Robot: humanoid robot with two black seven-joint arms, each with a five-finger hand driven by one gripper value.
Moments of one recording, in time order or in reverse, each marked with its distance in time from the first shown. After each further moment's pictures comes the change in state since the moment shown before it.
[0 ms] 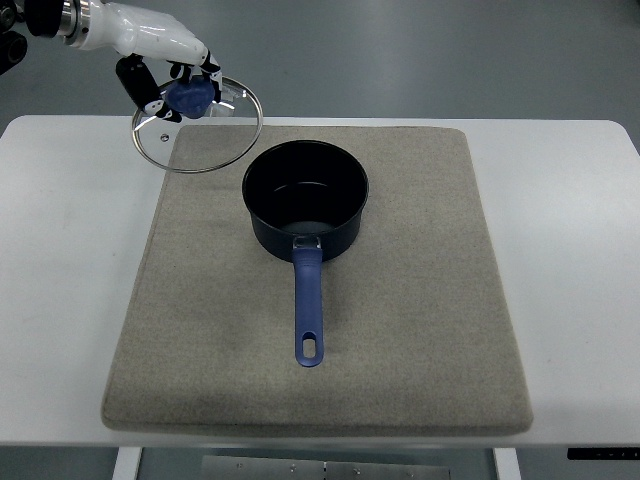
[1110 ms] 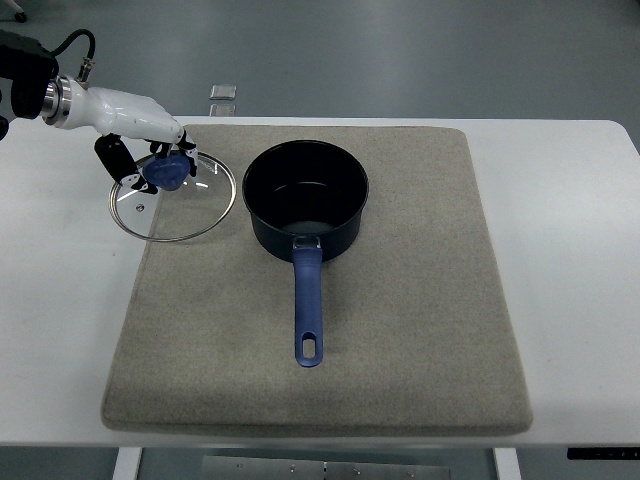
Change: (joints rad) left arm 0.170 0.082 -0.012 -0.111 0.039 0.043 0.000; right arm 0.000 0.000 0.000 0.000 0.000 0.000 0.000
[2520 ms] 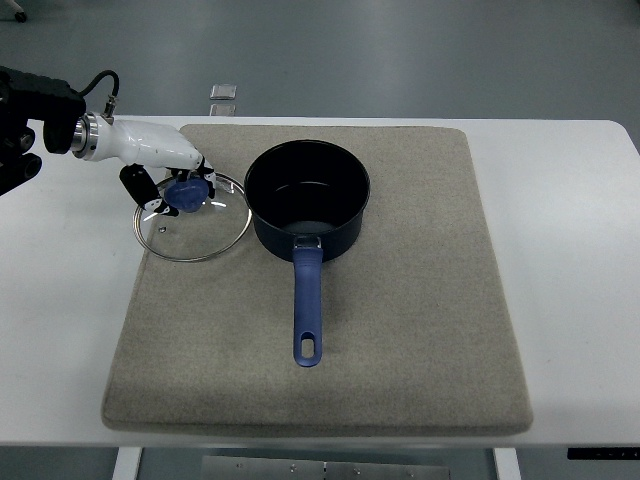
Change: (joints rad) left arm 0.097 -0.084 -0.001 0.070 -0.008 0.106 0.000; right arm -0.001 0.000 0.000 -0.001 0.000 0.000 0.000
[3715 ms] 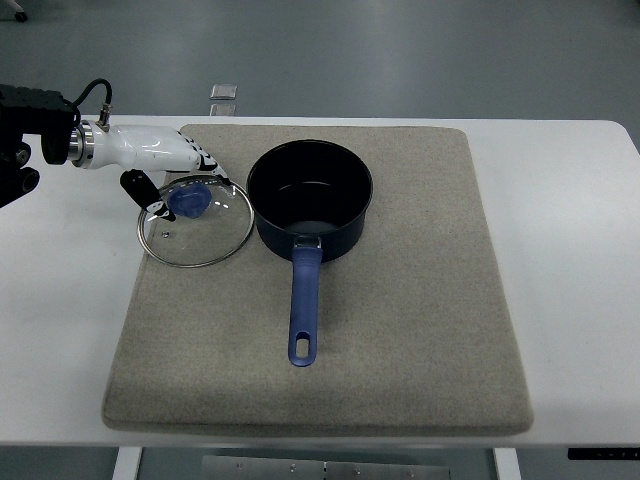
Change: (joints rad) left arm 0.040 0.018 -0.004 -0.013 -0.031 0.108 0.000; right arm 0.001 0.000 0.000 0.001 0.000 0.000 0.000
